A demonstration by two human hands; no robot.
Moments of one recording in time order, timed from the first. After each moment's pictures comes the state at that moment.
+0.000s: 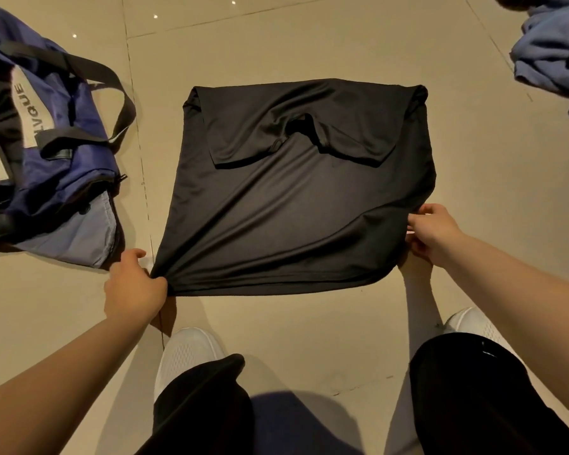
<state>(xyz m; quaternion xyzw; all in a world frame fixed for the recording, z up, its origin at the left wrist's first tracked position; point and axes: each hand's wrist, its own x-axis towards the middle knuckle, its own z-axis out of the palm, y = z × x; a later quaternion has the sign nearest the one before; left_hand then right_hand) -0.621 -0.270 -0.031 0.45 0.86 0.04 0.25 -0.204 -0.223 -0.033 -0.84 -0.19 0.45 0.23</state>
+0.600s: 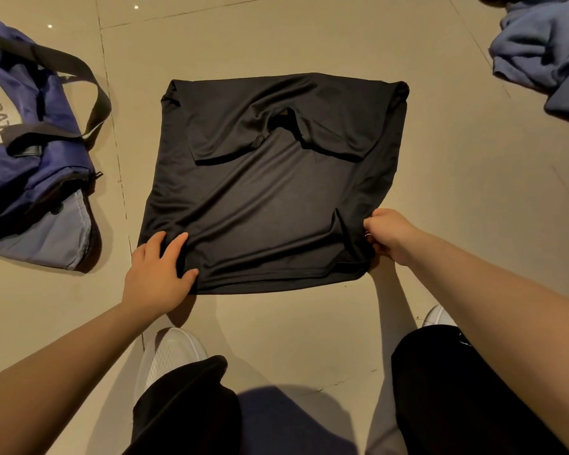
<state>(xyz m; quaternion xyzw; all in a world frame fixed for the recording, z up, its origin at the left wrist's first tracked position) -0.585 -0.259 -0.044 0.64 0.73 -0.07 0.23 -0.232 -0.223 -0.038 -0.80 -0.28 0.52 0.14</state>
